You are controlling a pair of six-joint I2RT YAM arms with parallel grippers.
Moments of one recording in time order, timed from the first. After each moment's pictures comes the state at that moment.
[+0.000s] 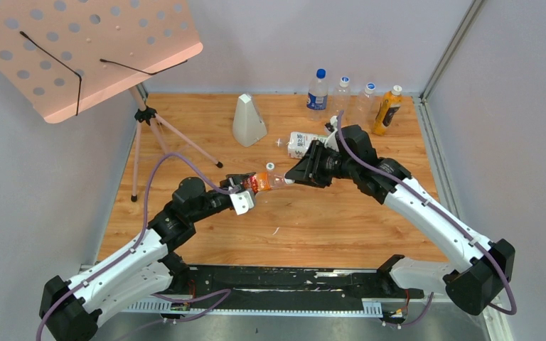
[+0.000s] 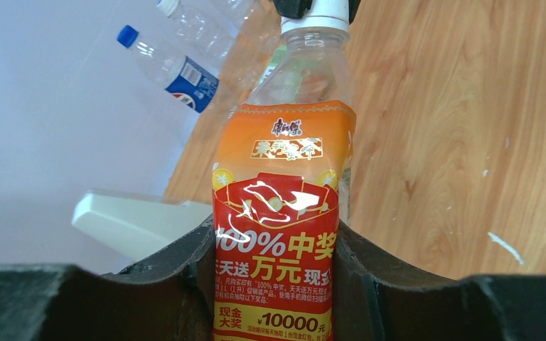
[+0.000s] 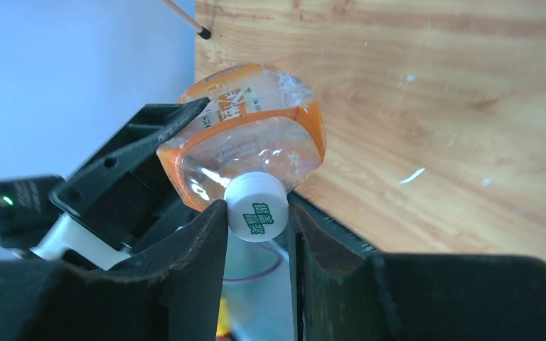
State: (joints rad) left arm -0.73 0.75 0.49 0.13 0.30 0.71; right arm 0.65 1.20 1.12 -0.51 -0.37 1.01
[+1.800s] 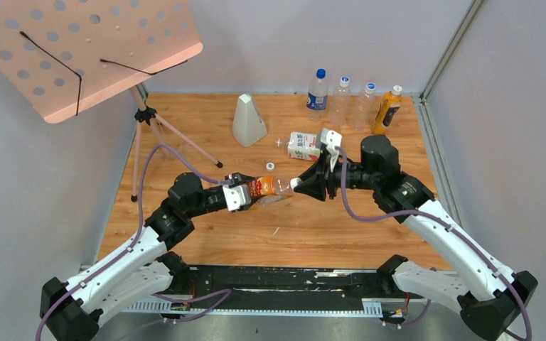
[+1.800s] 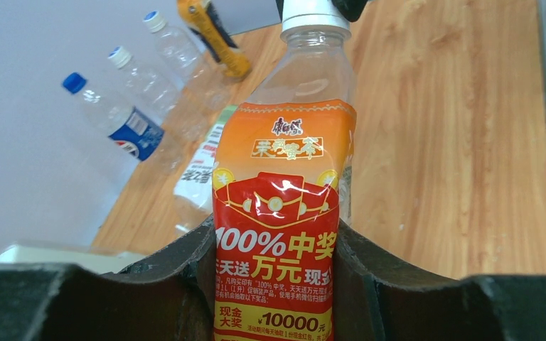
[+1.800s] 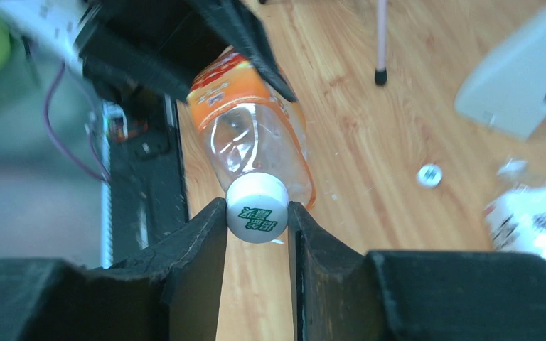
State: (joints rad) left arm -0.71 0.77 0.56 0.13 0.55 0.48; right arm 0.64 0.97 1.01 -0.34 -0.71 -0.15
